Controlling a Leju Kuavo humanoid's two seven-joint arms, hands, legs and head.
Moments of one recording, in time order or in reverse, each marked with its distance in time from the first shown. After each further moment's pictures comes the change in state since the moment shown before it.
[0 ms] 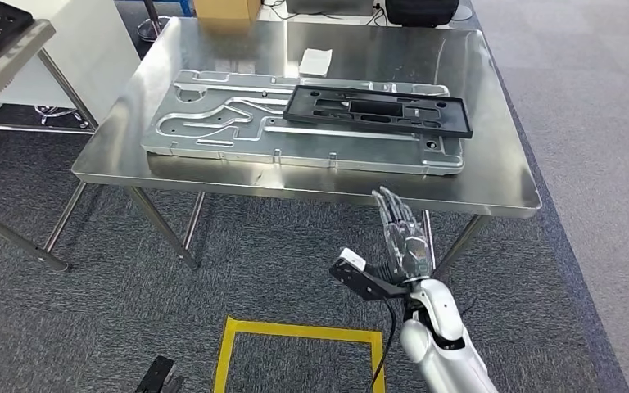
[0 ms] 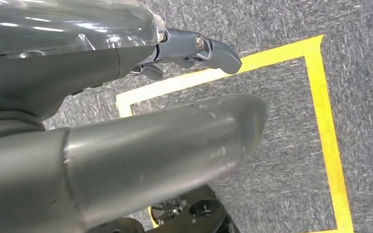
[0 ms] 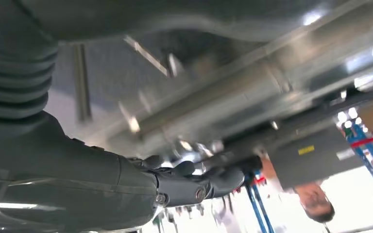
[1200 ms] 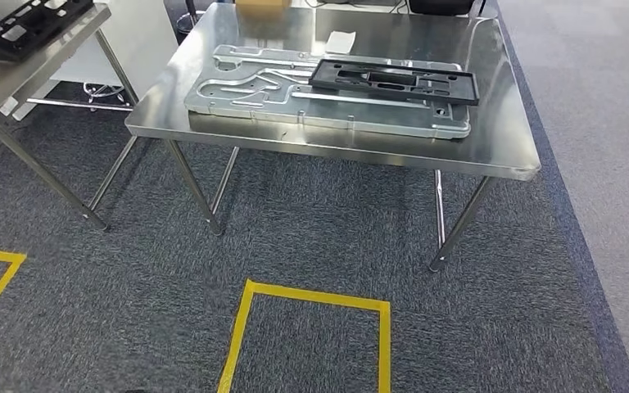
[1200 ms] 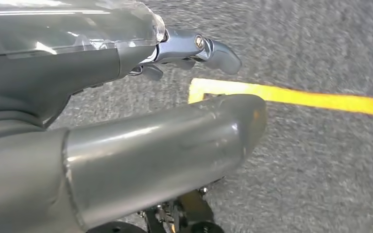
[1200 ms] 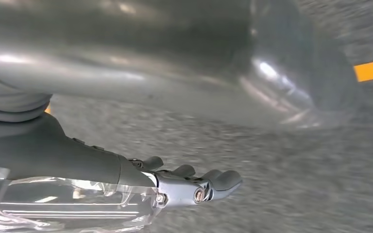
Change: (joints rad) left arm 0.078 -0.013 0.206 0.000 0.087 0.098 -0.037; right arm 0.321 0.084 -1.334 0.883 -0.435 0.265 -0.275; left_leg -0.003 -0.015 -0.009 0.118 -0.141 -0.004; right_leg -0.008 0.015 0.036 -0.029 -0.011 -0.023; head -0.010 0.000
